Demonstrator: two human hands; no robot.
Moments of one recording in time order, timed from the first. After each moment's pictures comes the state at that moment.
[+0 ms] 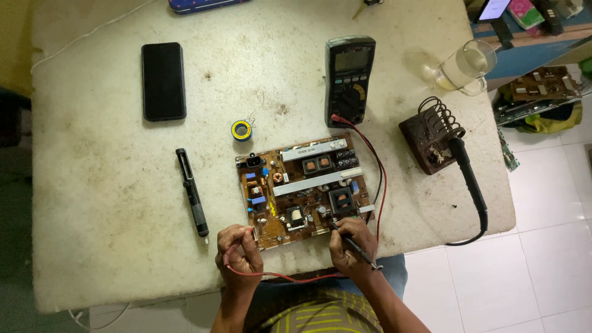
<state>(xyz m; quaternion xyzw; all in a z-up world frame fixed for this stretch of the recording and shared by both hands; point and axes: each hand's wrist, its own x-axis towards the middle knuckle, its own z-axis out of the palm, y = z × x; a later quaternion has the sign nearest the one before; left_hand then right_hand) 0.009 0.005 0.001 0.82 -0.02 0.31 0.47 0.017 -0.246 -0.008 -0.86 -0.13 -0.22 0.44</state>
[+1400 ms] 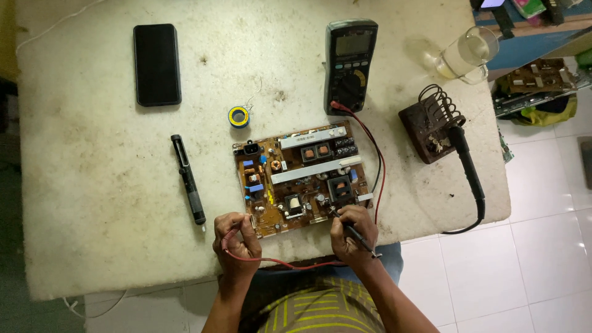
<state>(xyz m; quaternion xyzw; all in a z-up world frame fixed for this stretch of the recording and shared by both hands) 0.010 0.007 0.007 0.85 -0.01 0.30 0.44 0.021 -0.241 0.006 -0.84 -0.13 -0.26 0.45</state>
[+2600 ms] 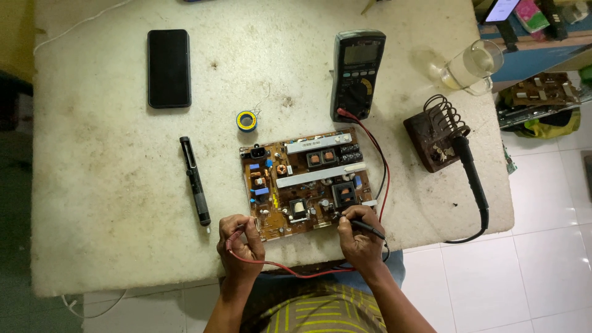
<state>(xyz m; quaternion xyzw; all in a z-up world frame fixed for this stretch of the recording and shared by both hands) 0.011 0.007 0.004 0.85 -0.01 0.30 0.44 0.027 -0.246 0.009 -0.83 -0.05 -0.16 0.53</state>
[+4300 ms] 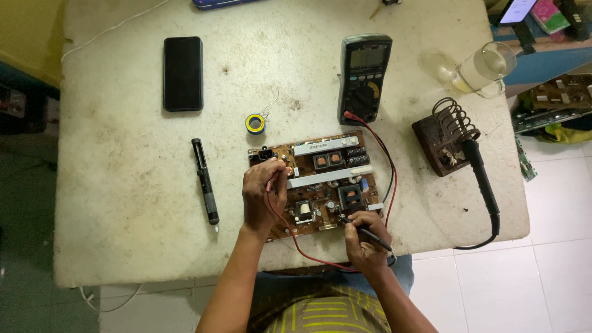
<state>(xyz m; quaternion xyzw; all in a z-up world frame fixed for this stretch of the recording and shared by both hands) 0.115 -0.014 0.025 0.84 -0.10 0.31 0.43 0.022 -0.251 0.001 -0.80 -0.09 -0.19 0.56</state>
